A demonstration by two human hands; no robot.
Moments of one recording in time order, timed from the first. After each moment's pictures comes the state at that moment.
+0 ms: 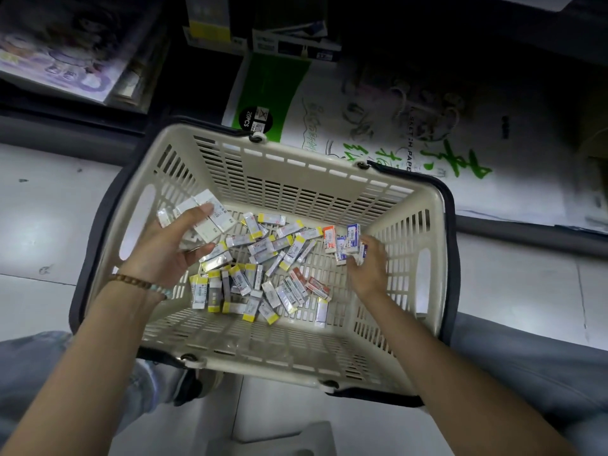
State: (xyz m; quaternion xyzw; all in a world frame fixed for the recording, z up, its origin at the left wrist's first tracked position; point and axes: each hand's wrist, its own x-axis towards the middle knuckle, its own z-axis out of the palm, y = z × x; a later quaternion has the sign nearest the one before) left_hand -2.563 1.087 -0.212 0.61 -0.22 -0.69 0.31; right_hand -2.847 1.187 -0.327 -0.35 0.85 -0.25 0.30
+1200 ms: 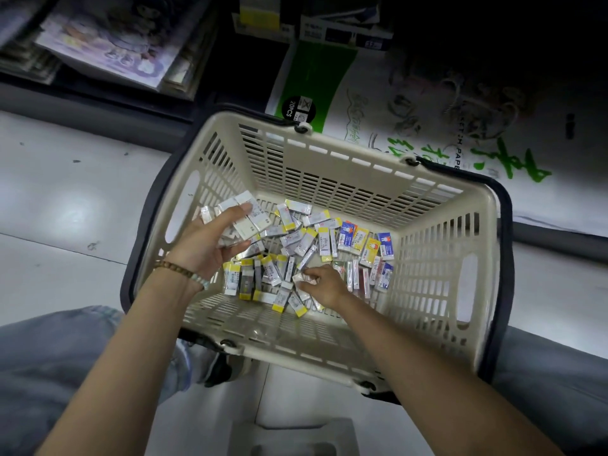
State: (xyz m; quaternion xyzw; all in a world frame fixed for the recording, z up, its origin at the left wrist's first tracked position) left_hand -2.560 1.097 -0.211 0.62 -0.18 -0.70 0.29; right_hand -2.754 1.180 -0.366 -0.44 0.71 -0.07 0.55
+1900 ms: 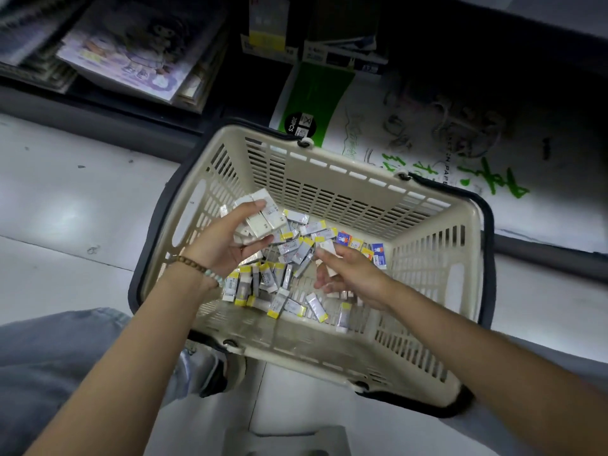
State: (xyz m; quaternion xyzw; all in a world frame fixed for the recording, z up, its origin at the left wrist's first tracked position) left_hand -2.575 1.097 -0.186 0.55 -0.16 -0.76 0.31; right_hand -2.786 1.158 -0.249 -0.29 0.59 -0.24 0.71
